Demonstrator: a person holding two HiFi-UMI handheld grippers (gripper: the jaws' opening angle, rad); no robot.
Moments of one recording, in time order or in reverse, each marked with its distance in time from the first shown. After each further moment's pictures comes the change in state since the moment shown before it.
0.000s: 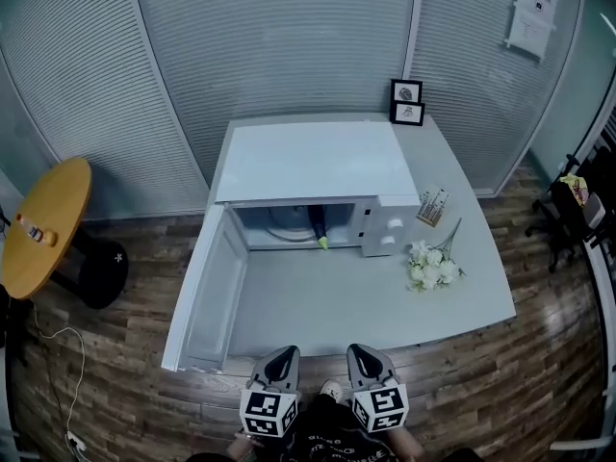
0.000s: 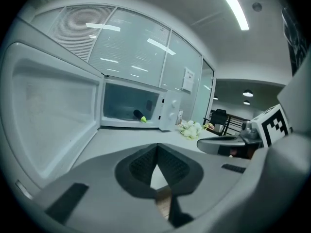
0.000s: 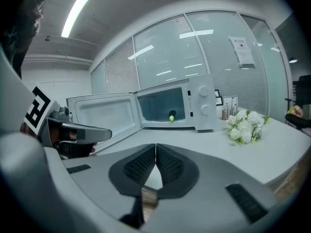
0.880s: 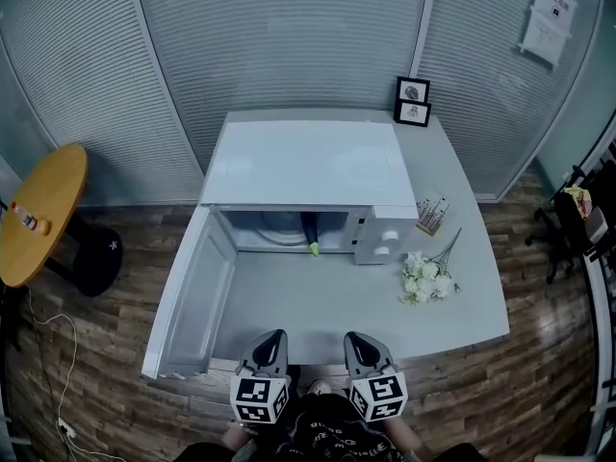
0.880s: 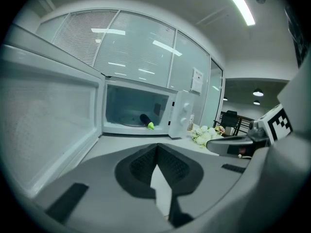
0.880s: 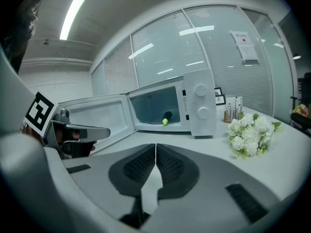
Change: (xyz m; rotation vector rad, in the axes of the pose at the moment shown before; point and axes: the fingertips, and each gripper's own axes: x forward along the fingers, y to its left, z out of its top) left arm 0.047 0.019 0.025 -0.021 -0.028 0.105; right arm 0.034 -0.045 0.022 0.006 0.016 0.043
